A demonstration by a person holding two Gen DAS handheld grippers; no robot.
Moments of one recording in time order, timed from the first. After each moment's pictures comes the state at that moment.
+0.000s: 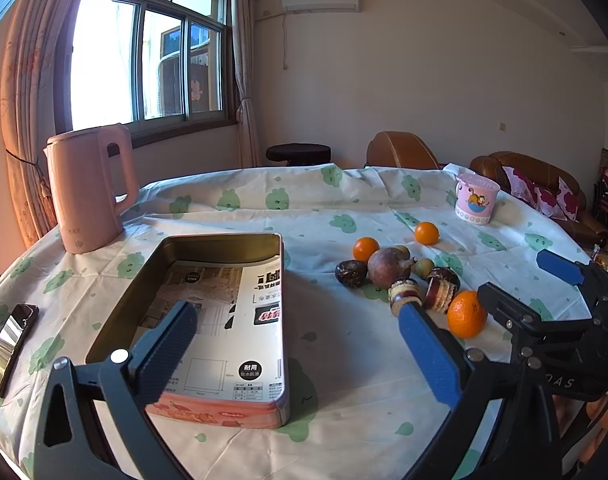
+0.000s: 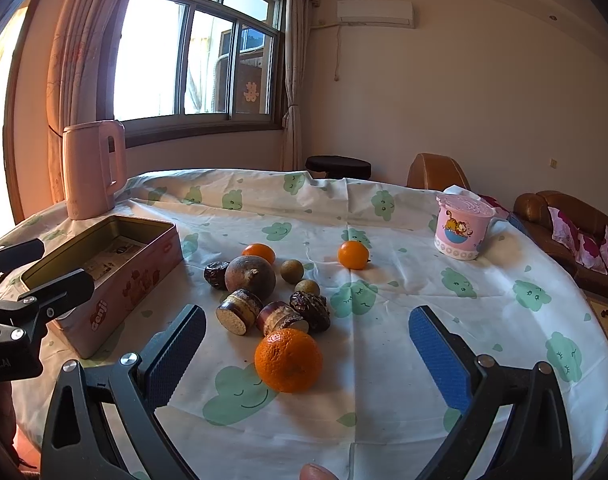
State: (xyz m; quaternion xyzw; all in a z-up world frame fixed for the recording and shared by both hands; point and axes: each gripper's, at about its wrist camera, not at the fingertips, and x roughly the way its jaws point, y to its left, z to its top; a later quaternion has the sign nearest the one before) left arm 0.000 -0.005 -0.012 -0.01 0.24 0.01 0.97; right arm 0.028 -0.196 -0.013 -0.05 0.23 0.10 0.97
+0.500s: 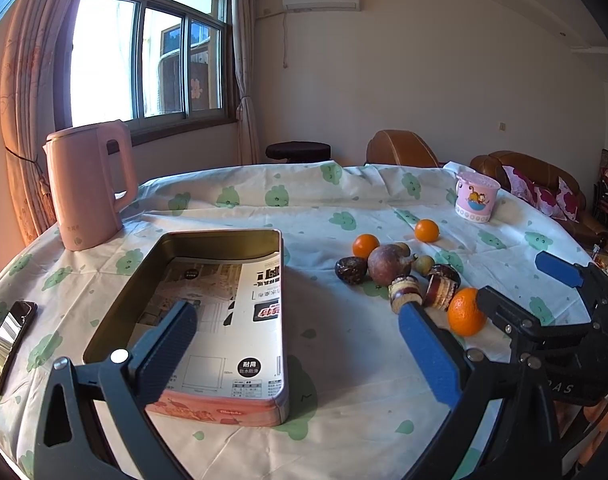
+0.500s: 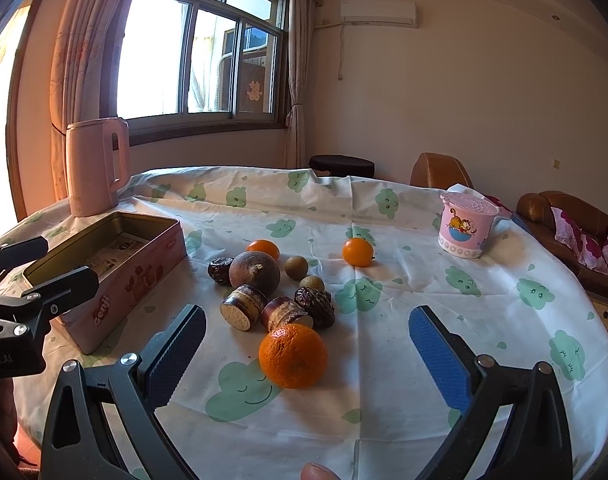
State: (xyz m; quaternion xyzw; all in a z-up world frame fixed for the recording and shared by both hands) left arm 0.000 -0.004 -0.016 -0.01 0.24 0.00 0.97; right arm 0.027 -0.195 -0.015 -0.05 0.23 0.11 0.97
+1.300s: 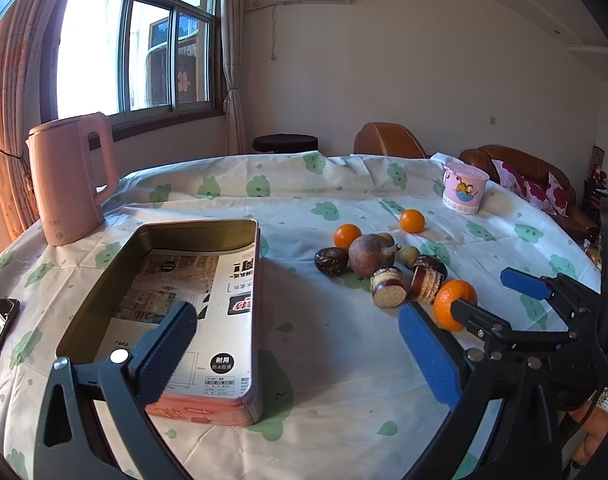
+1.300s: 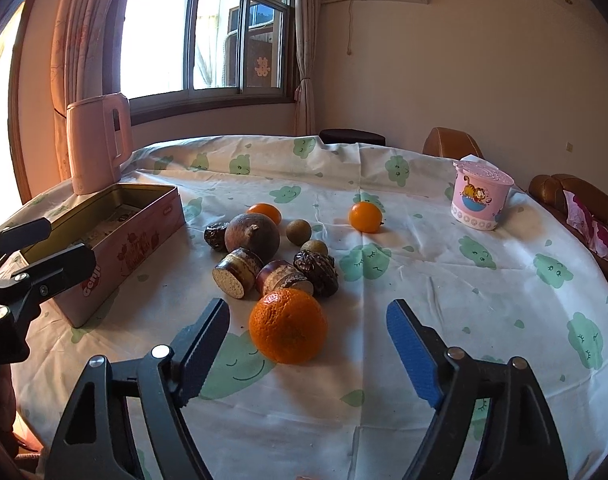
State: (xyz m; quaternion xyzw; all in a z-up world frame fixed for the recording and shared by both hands) left arm 0.009 -0.019 -0.023 -0.01 0.26 -0.02 0.96; right arm 0.041 -0.202 -0.038 -0.06 0.29 0.13 0.95
